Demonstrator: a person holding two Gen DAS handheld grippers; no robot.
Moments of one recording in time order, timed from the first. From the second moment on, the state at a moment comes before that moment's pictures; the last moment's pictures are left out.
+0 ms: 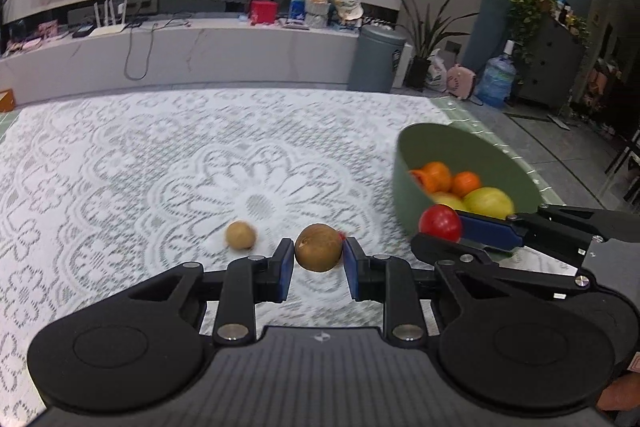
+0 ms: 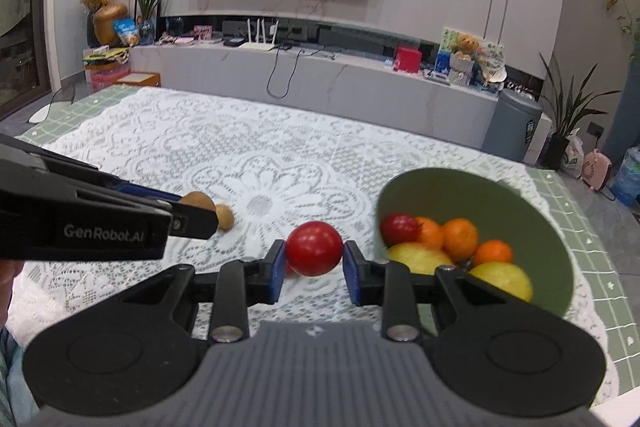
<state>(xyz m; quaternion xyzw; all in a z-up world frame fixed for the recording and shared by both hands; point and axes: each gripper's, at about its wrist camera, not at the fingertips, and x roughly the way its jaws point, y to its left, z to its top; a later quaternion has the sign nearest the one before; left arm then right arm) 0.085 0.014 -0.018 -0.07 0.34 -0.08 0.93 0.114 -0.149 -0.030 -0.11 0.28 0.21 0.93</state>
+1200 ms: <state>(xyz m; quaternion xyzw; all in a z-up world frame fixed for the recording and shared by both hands) 0.181 -0.096 0.000 0.02 0.34 -0.18 0.92 0.209 -0.243 -0.012 -0.16 0.30 0.12 0.93</state>
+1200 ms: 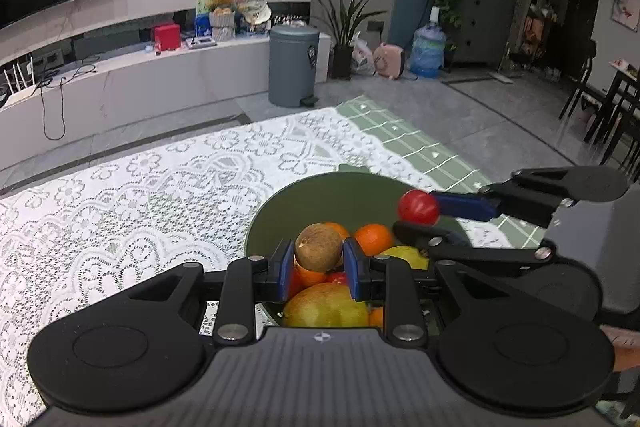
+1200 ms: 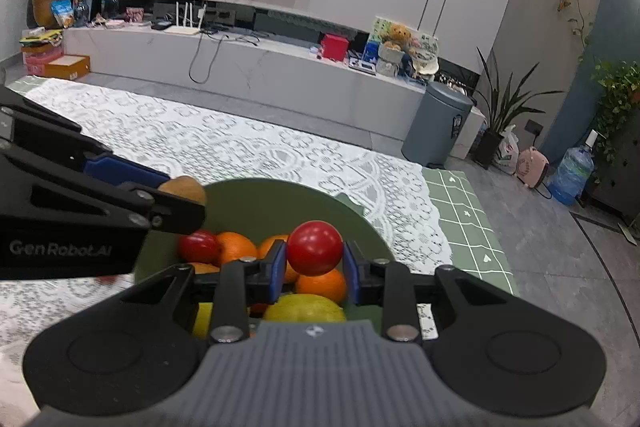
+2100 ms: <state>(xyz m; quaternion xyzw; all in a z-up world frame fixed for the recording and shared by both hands) 0.223 -0.109 -0.042 0.04 0.40 -0.19 0.90 0.258 -0.250 -0.058 -0.18 0.35 0.12 0.91</state>
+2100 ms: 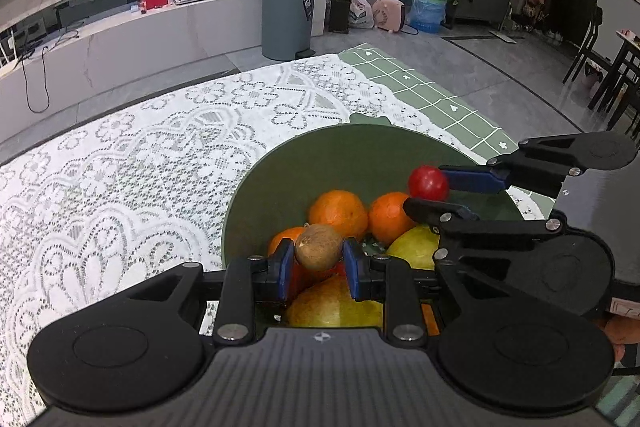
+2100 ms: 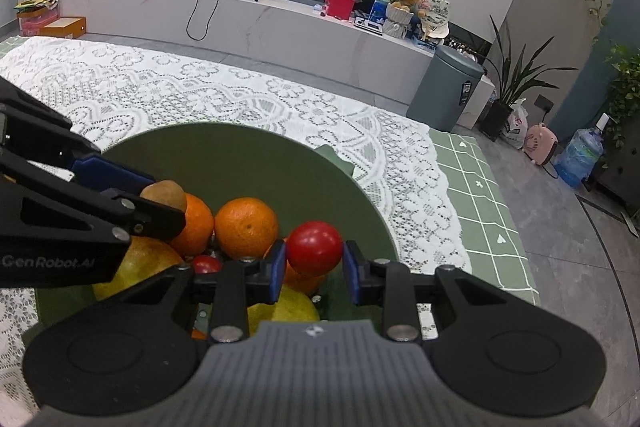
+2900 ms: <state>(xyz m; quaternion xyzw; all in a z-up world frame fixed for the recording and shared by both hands) 0.220 -0.114 -0.044 0.05 0.40 -0.19 0.90 0.253 -0.250 -0.057 -0.17 0.35 0.11 0.91</state>
